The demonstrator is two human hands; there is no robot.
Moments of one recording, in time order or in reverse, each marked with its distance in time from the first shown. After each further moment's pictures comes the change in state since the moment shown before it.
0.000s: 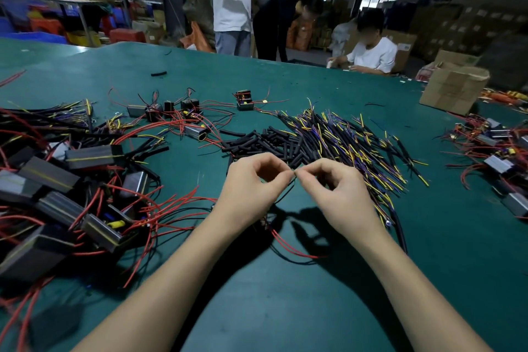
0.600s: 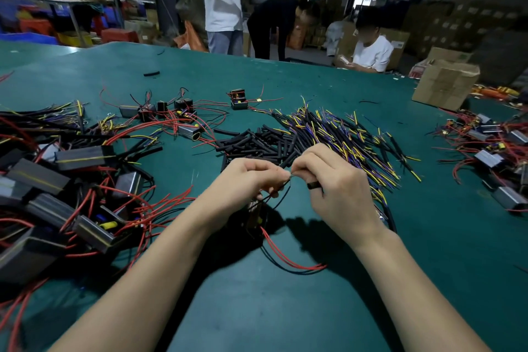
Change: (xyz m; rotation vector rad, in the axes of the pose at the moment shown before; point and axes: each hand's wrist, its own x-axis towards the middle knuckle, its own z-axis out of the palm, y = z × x) left_hand 0.006 0.002 -0.013 -0.272 -0.297 -0.299; right_hand 0.001 0.000 -0.009 -0.586 0.062 -0.563
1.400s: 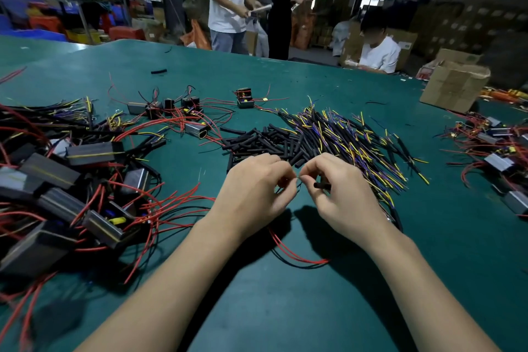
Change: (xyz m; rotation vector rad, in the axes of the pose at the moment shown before) left_hand -0.007 -0.008 0.011 0.876 0.261 0.658; right_hand -0.003 0.002 -0.002 0.131 -0.247 0.270
